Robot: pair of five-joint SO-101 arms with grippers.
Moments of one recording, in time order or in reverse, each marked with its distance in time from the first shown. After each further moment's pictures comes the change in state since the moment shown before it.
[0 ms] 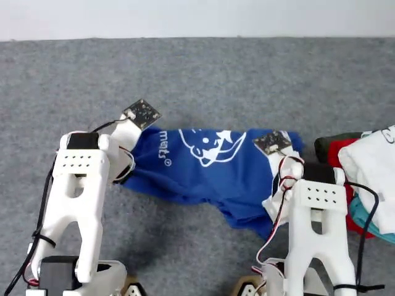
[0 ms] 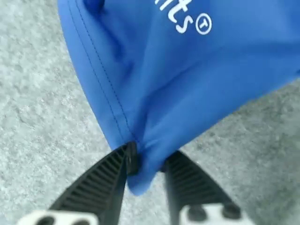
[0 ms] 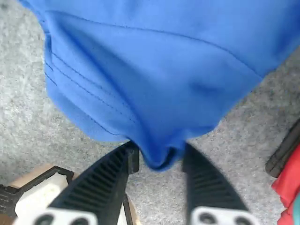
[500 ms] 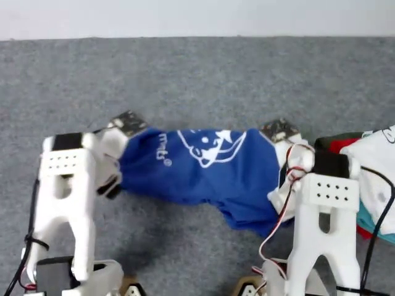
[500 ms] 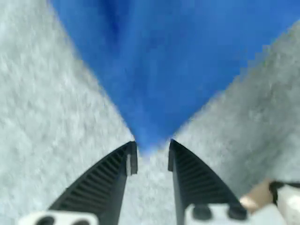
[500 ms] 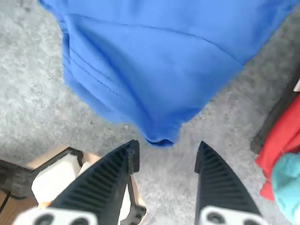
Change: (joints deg) left arm -8.2 0.0 0.0 9.8 -7.1; right arm 0.1 0.0 -15.6 14.7 0.1
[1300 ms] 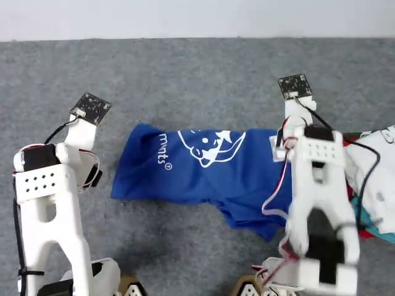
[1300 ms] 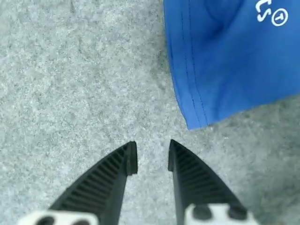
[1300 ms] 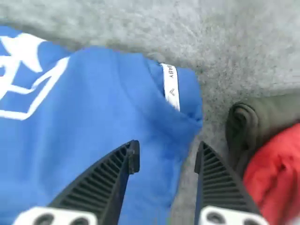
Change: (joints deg) left arm -6.0 -11.7 0.0 -4.0 11.3; right arm 1.1 30.3 -7.4 -44.4 -15.2
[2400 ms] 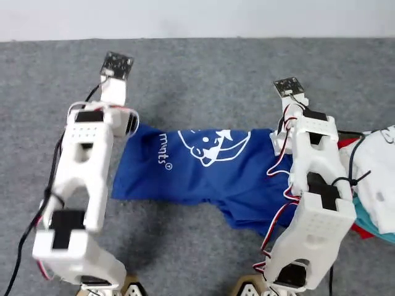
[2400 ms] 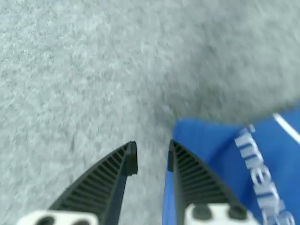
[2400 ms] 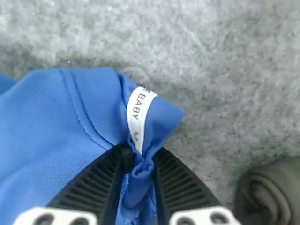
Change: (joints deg) left arm 12.6 37.6 -20.7 -33.5 22.2; right arm 3.2 30.7 -21.2 -0.8 6.7
